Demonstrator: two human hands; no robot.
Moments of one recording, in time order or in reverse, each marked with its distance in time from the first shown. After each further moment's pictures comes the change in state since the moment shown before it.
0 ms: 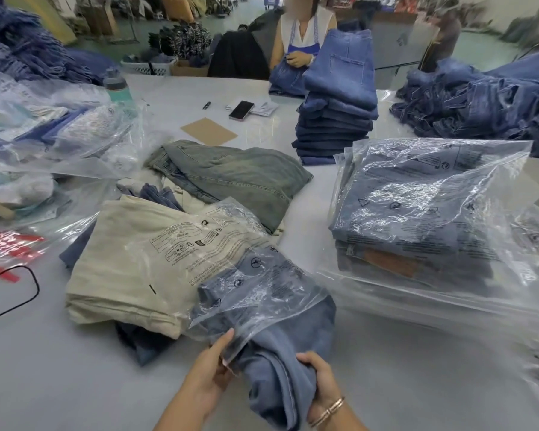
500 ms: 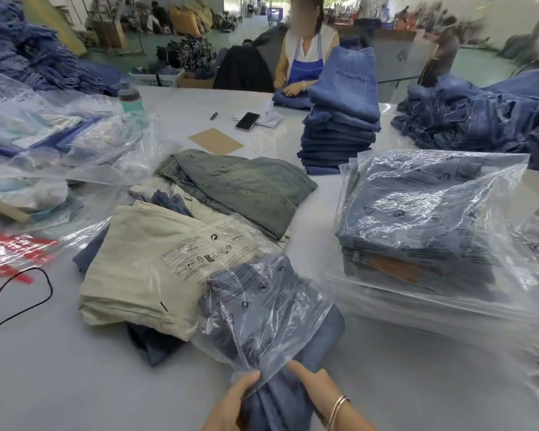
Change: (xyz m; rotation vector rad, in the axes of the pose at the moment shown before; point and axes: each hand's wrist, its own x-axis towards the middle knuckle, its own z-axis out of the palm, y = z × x) left_hand -0.041 -0.025 0.003 0.197 -0.065 -0.090; right_hand 0.024 0.013 -0.008 -0.639 0.534 -0.216
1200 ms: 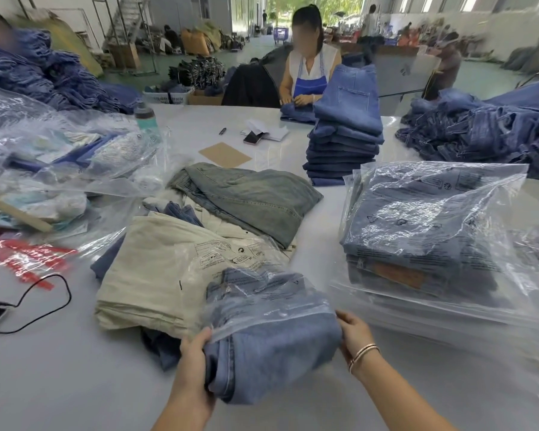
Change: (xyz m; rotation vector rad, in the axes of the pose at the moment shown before) left_hand -0.029 0.066 -0.020 -0.307 0.110 0.311; right_hand 0.010 -0.084 -0.036 0.298 -0.008 -0.245
